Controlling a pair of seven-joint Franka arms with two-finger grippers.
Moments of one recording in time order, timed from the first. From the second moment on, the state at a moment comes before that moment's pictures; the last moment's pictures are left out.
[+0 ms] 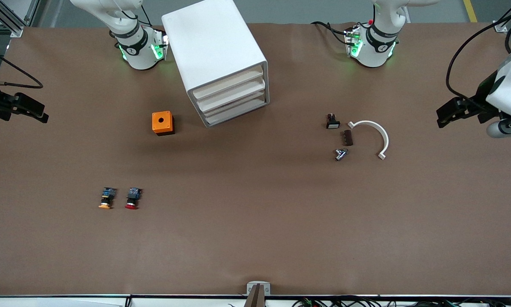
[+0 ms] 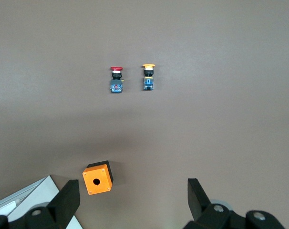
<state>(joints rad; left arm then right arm) -0.04 0.09 -0.10 -1.40 0.05 1.47 -0.19 -0.04 0.03 0.01 -1.52 0.00 1.52 0.05</state>
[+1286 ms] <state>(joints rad) -0.06 -0.09 -0.07 -1.62 0.01 1.46 -0.19 -0.04 0.03 0.01 -1.52 0.00 1.52 0.05</state>
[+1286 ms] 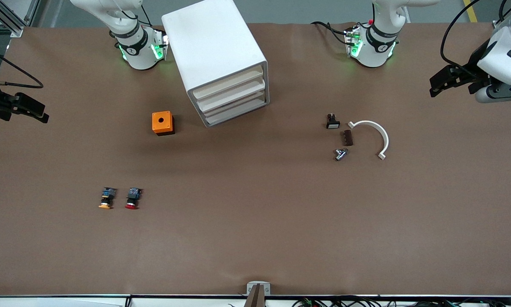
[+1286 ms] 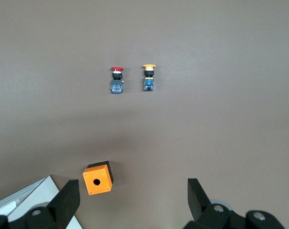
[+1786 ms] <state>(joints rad) -0.05 -0.08 -0.07 -1.60 0.01 1.47 -0.19 -0.04 0.03 0.01 -1.52 0.00 1.52 0.05</state>
